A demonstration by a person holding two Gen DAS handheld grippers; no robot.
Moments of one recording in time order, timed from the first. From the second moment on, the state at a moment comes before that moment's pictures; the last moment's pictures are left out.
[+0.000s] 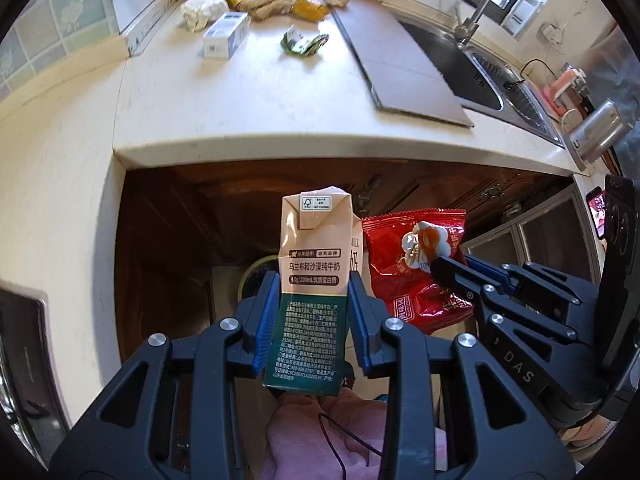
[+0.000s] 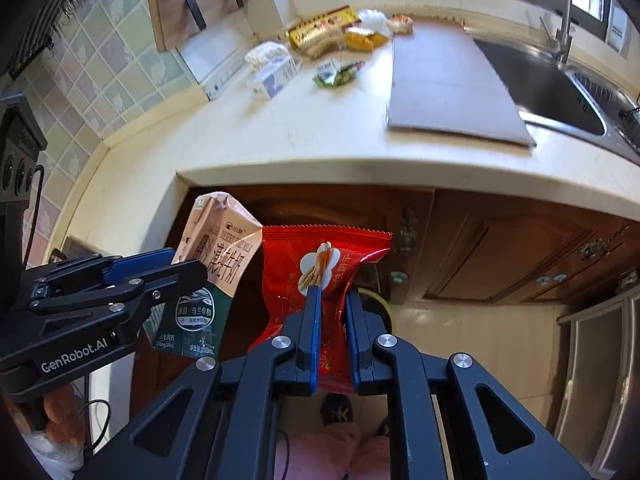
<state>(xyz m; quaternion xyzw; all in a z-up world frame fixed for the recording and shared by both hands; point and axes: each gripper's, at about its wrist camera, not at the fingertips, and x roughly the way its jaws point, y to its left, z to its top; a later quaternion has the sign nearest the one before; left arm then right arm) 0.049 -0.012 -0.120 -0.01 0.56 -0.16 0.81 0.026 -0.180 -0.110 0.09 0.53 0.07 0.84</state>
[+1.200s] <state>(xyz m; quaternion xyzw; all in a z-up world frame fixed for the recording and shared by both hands) 0.093 -0.031 -0.453 0.00 0.67 -0.05 0.74 0.089 -0.185 -0.442 0.09 0.63 0.07 0.77</state>
